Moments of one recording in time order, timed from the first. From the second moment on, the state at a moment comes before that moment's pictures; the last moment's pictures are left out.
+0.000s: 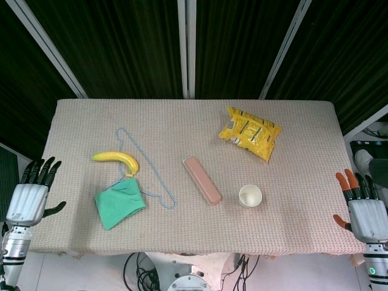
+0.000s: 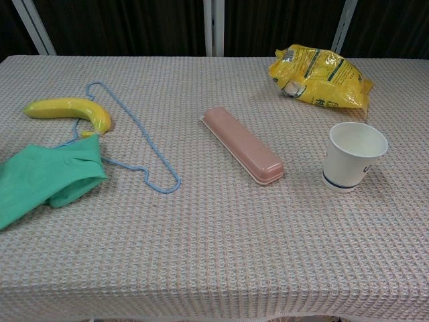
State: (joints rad) left arm -0.22 -1.13 -0.03 -1.66 1.45 1.47 0.22; right arm 0.06 -1.11 0.05 -1.60 -1.51 1.50 -0.23
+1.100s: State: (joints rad) left arm -0.20 -1.10 -0.06 -1.68 1.44 1.44 0.20; right arm 0.26 -1.14 0.06 -1.87 -1.60 1.20 -0.79
